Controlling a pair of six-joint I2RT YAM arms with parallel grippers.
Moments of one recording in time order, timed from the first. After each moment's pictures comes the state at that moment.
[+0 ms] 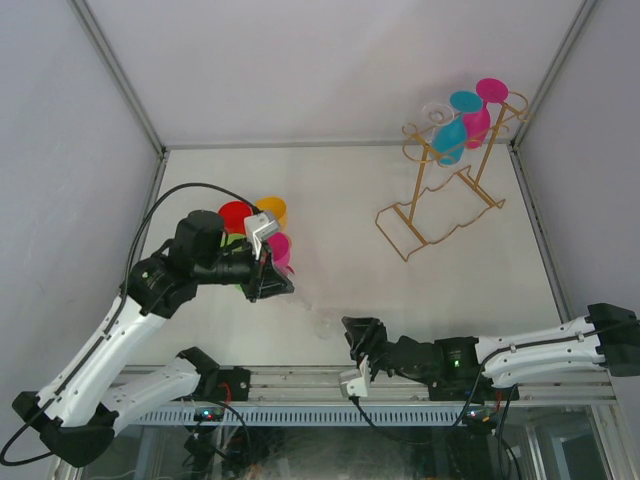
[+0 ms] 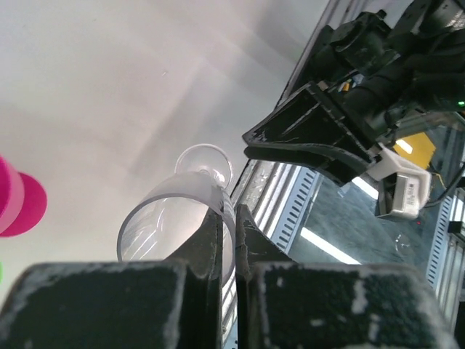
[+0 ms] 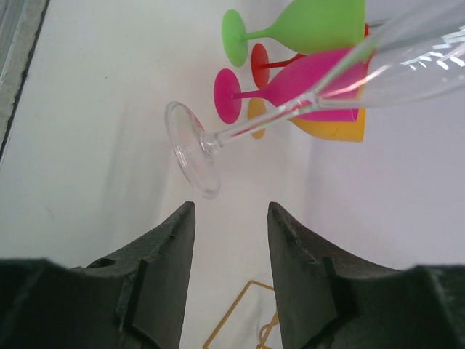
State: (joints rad) left arm -0.62 0.88 1.09 -0.80 0.63 -0.13; right arm 1.58 0.85 0.31 0.13 0.40 -1.05
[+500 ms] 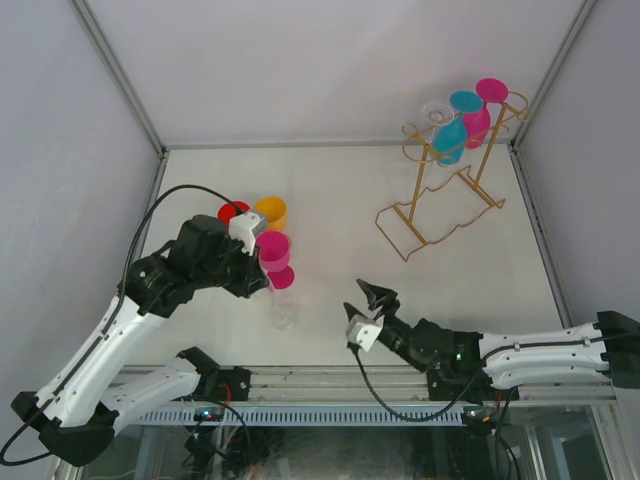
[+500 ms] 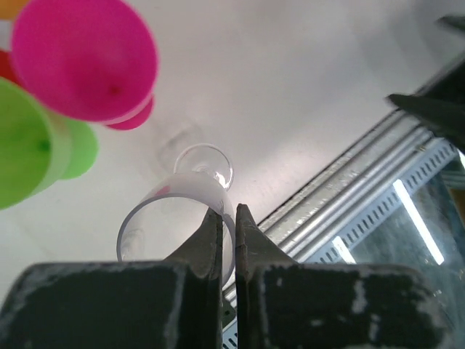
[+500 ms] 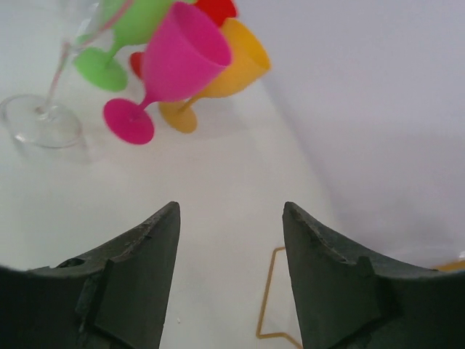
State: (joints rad) left arm -0.62 0.88 1.11 -0.99 0.24 -0.18; right arm 1.50 0.83 0.31 0.43 0.59 -0.80
